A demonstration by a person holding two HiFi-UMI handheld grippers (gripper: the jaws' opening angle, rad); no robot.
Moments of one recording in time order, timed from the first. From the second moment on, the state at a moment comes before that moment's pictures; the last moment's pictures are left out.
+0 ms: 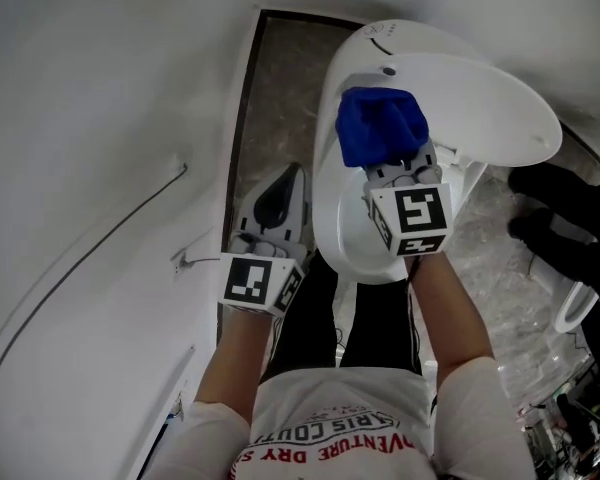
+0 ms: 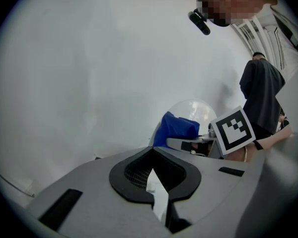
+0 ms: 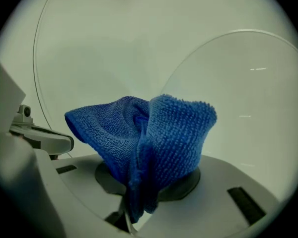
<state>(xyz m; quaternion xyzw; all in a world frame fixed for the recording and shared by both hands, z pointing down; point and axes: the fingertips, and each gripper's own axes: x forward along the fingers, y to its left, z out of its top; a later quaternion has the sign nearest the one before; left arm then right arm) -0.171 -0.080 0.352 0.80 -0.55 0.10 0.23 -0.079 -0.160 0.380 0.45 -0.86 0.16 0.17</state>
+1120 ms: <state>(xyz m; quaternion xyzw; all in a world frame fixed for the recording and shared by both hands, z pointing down) -0.105 -0.087 0.395 0.83 -0.49 0.11 0.25 0.027 -0.186 0.422 0.54 -0.80 0.18 0.19</state>
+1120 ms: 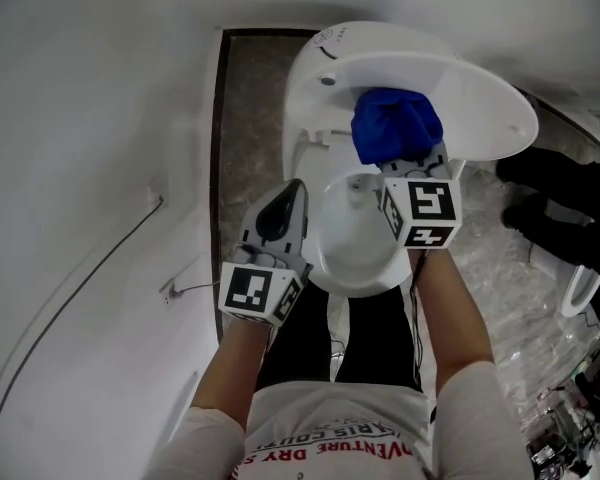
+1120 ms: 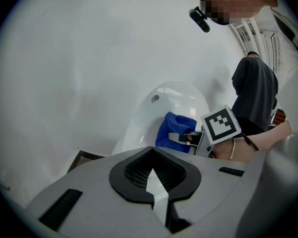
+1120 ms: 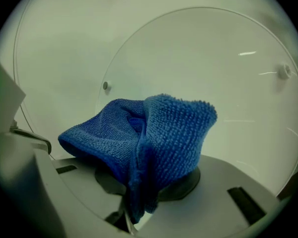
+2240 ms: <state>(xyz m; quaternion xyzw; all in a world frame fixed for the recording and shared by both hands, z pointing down) 0.011 -0.077 0.395 0.87 -0.41 0.13 0.24 0.197 -0.141 0.420 0.65 -0.71 0.21 0.19</state>
